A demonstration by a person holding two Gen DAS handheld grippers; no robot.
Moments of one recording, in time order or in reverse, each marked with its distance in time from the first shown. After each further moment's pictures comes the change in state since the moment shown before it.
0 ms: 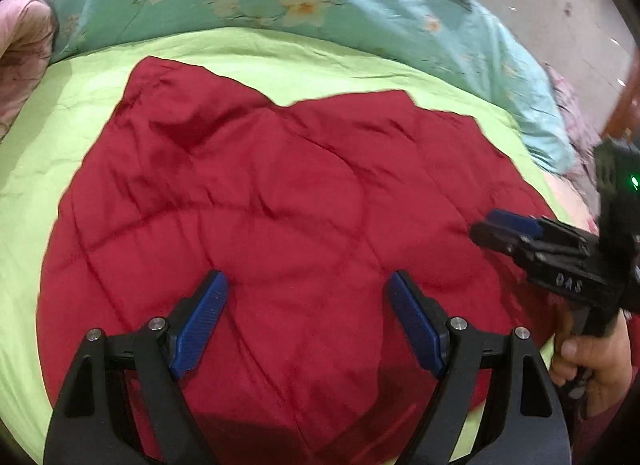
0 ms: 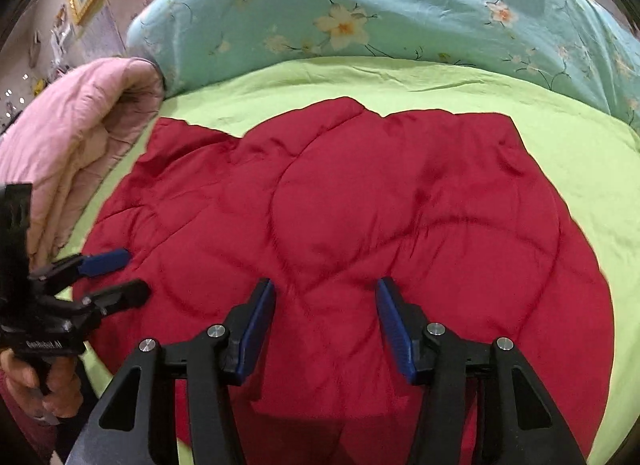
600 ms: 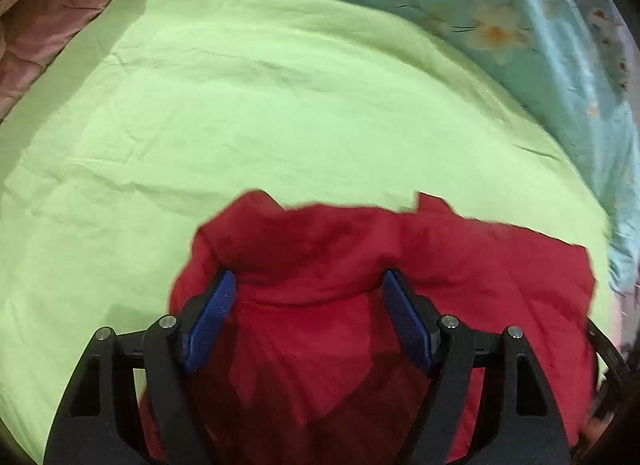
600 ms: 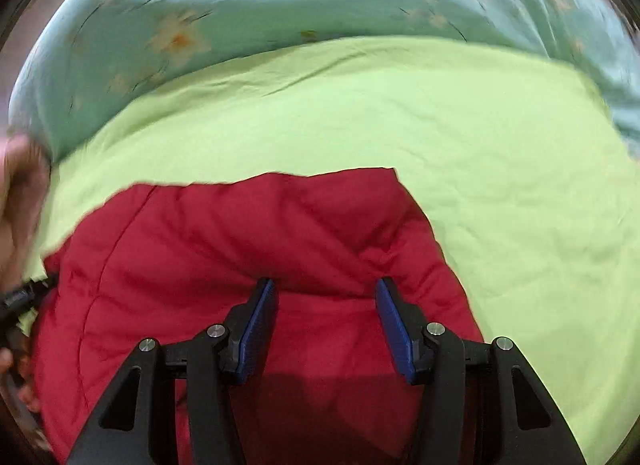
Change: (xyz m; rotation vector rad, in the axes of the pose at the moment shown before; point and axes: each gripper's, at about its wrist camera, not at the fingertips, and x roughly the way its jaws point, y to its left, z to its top) left arm 0.093 0.109 0.083 -0.324 0.077 0.222; right arm 0.062 -0.126 0.058 0.299 0.043 -0.182
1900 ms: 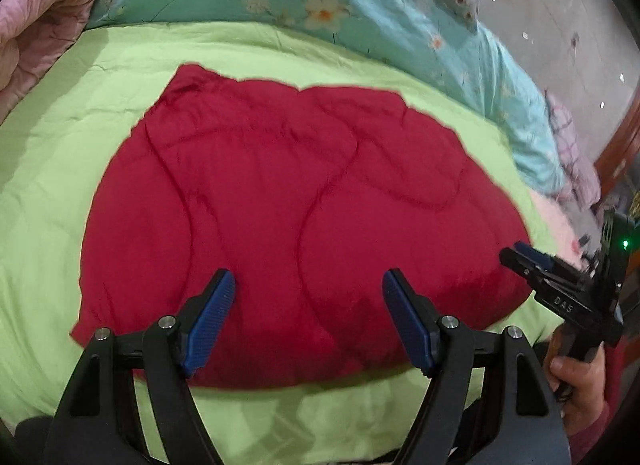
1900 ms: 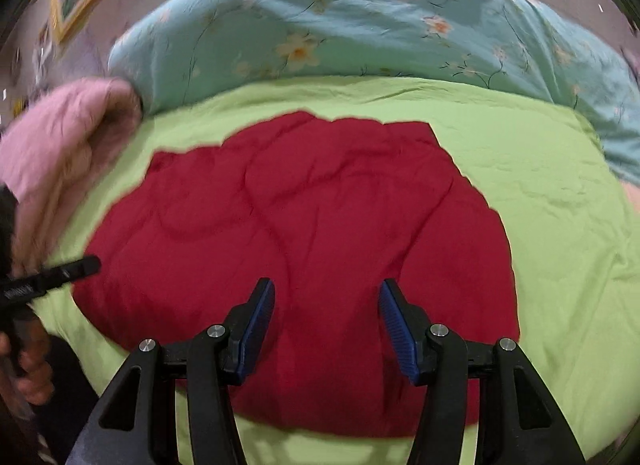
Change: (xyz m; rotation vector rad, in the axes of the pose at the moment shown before) left arm -0.162 -0.030 -0.172 0.243 -0.062 -0.256; right arm -0.146 0.043 -0.140 -0.244 -0.117 0.068
